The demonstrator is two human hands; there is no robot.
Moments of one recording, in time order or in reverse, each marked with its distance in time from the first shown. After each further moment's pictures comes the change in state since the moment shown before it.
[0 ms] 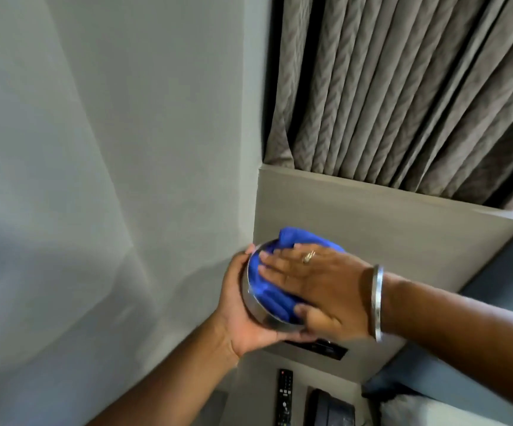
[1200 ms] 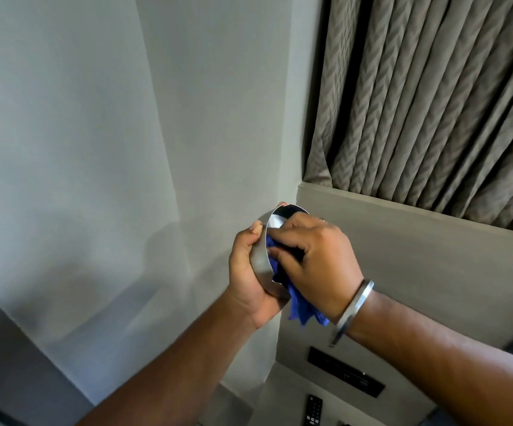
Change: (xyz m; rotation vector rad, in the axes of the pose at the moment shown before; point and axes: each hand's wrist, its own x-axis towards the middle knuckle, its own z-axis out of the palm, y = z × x) left_hand -0.022 0.015 0.049 0.244 -0.008 0.627; right_hand 0.048 -0.041 -0.040 0.454 0.818 0.226
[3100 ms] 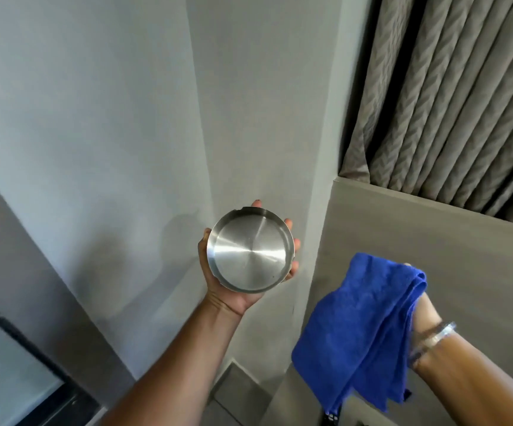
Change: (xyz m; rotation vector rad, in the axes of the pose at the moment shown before) left_hand -0.029 0.039 -0.057 -0.180 -0.123 -0.021; right_hand -0.070 0.046 -0.008 1.318 0.053 1.232
